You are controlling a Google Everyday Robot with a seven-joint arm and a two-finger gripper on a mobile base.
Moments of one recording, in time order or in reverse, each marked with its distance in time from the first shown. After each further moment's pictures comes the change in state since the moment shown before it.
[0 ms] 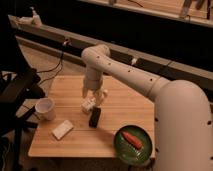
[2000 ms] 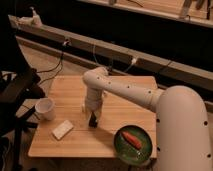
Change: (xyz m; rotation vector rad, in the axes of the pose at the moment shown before) arm -0.036 0.042 0.098 -0.079 -0.114 -0.141
